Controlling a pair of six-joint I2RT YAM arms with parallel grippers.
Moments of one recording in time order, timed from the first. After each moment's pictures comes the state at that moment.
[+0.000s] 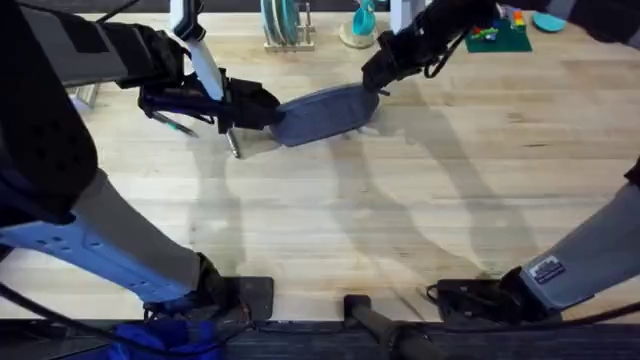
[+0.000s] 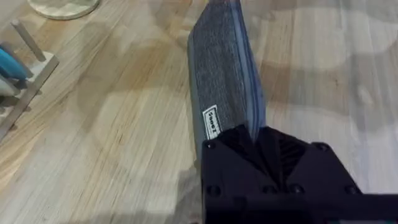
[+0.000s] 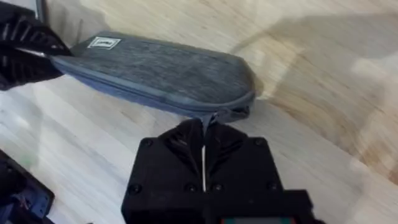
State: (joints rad) left arm 0.22 1.86 1.12 -0.85 1.13 1.44; right arm 0.33 1.89 1.60 -0.93 -0.35 -0.07
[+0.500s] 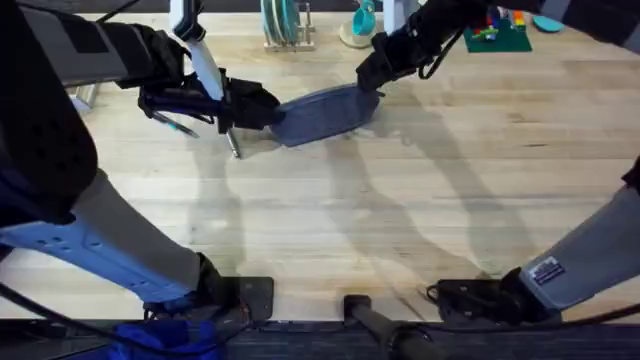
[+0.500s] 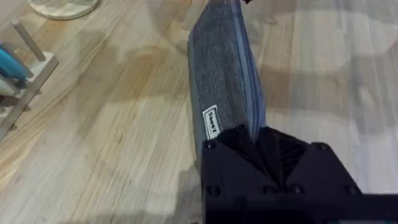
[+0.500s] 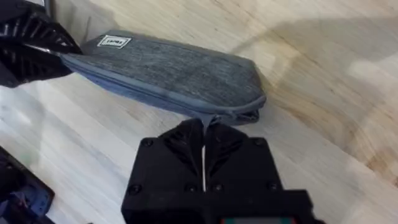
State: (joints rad) left arm 0.22 1.86 1.12 -0.85 1.13 1.44; right arm 0.36 1.89 1.60 -0.93 -0.34 -0.07
